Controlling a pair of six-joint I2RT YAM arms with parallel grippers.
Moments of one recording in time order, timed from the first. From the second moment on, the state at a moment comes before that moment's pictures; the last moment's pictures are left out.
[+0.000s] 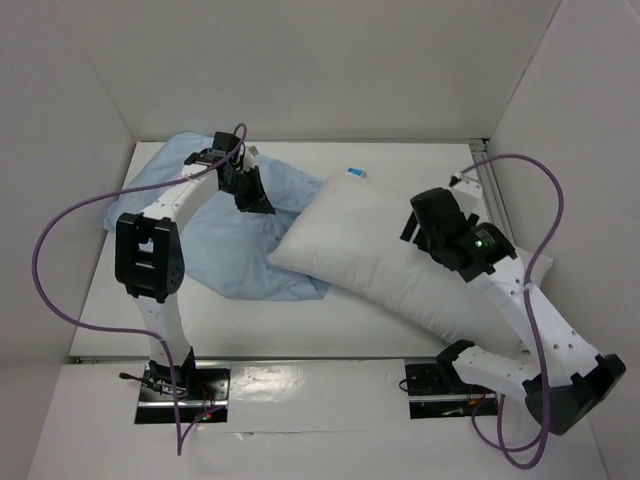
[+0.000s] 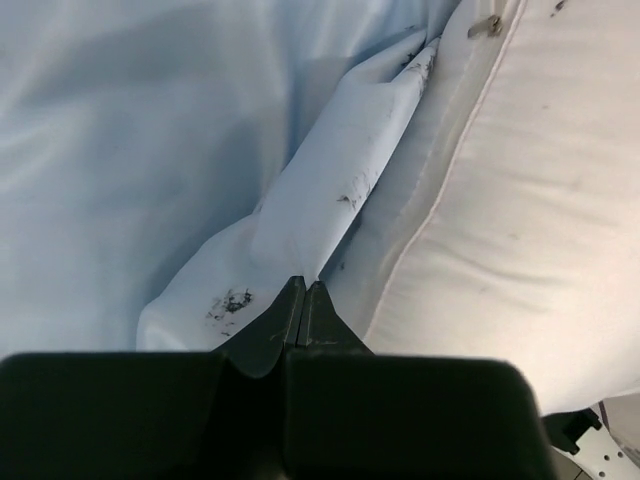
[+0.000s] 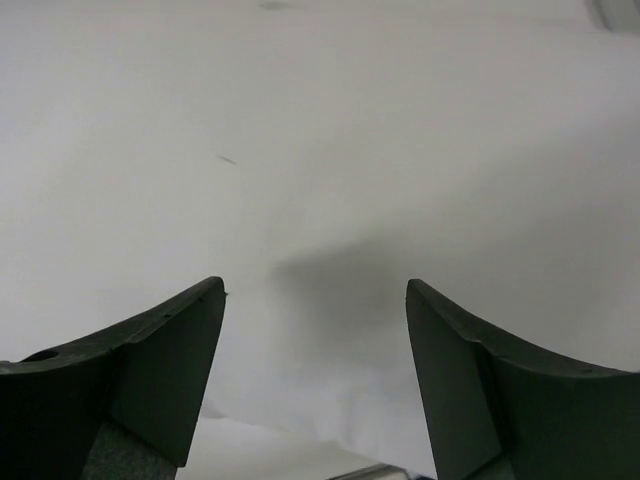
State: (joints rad) left arm -0.19 1.94 1.63 -0.77 0.44 -0.48; right arm 0.49 0.99 1.12 -1.02 0.60 0.79
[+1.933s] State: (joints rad) left arm -0.09 1.90 1.70 -0.81 0.47 -0.40; right arm 1.23 1.40 1.41 -0.90 0.41 0.63
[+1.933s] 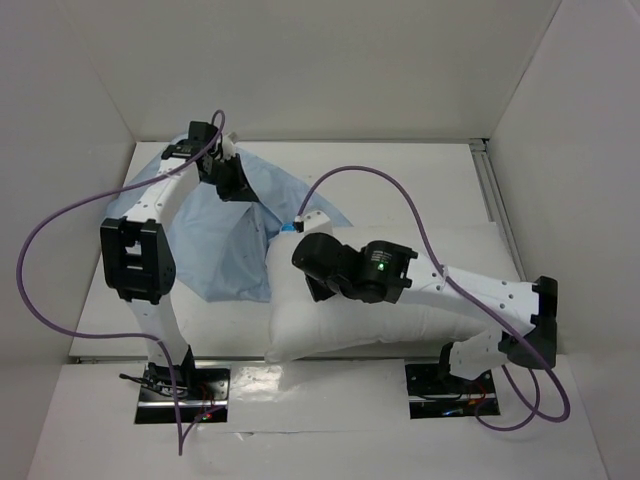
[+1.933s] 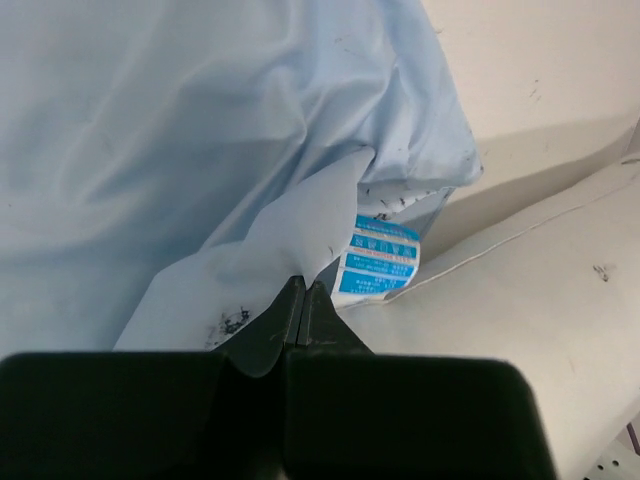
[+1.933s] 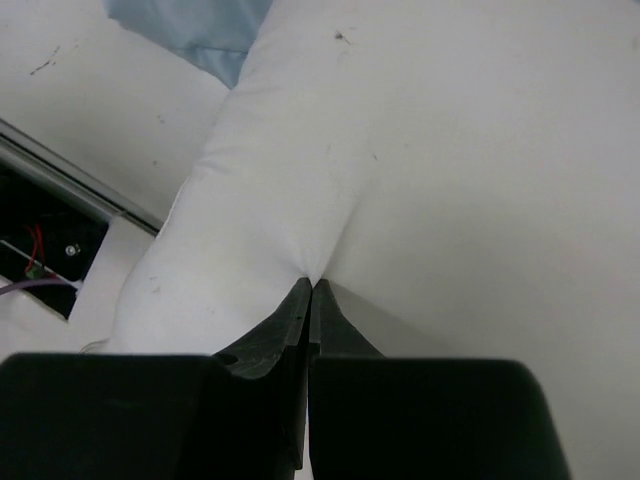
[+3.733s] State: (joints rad) left arm -0.13 1.42 1.40 -0.76 0.87 -0.34; right arm 0.85 1.99 1.71 -0.77 0.88 0.76
